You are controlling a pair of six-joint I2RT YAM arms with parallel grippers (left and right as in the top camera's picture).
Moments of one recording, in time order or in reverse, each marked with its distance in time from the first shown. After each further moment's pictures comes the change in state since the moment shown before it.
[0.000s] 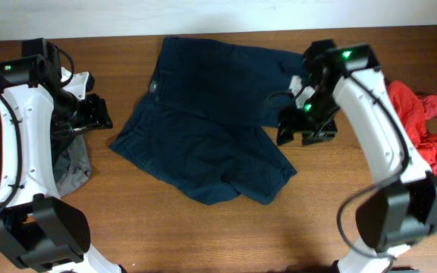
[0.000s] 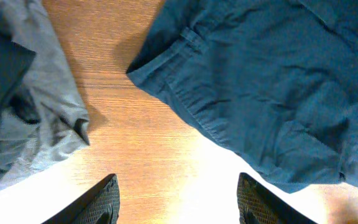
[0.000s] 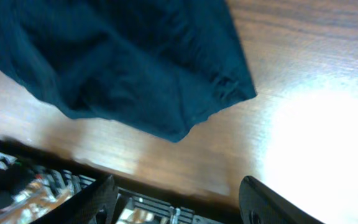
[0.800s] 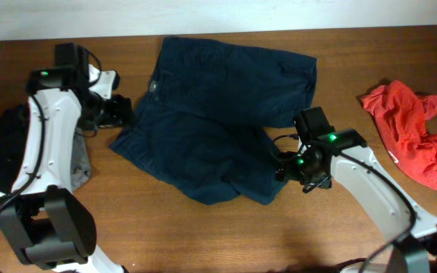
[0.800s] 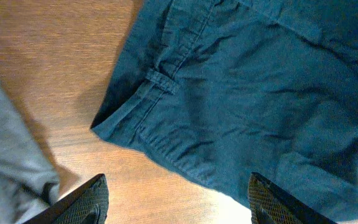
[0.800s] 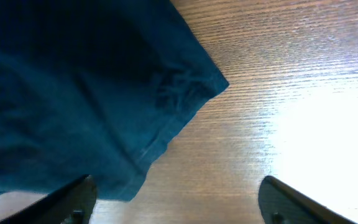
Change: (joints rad) left arm -0.105 -0.002 -0.198 0.291 0.003 0.013; right arm 0.055 -0.334 -0.780 0.627 0.163 0.352
